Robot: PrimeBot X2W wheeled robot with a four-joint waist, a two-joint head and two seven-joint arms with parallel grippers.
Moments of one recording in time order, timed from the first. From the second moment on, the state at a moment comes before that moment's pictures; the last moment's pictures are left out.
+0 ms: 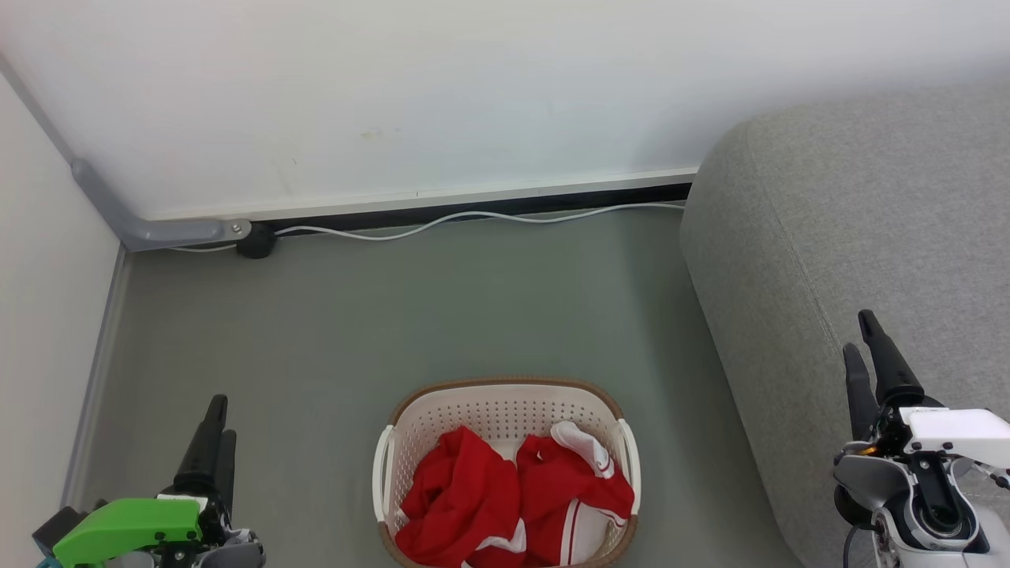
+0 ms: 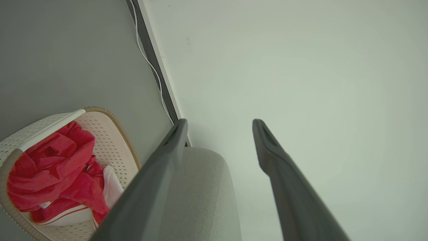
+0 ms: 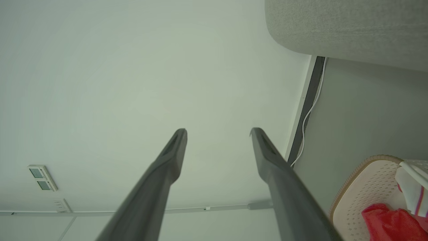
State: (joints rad) left arm -0.02 0.02 0.05 0.30 -1.59 -0.12 0.08; right arm -0.05 -0.03 -0.11 0.30 1.54 0.11 0.07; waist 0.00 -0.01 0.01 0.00
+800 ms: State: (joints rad) left arm -0.02 0.07 -0.01 0.27 -1.26 -0.10 -0.02; right arm -0.05 -0.12 0.06 0.27 1.12 0.04 -0.01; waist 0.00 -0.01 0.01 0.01
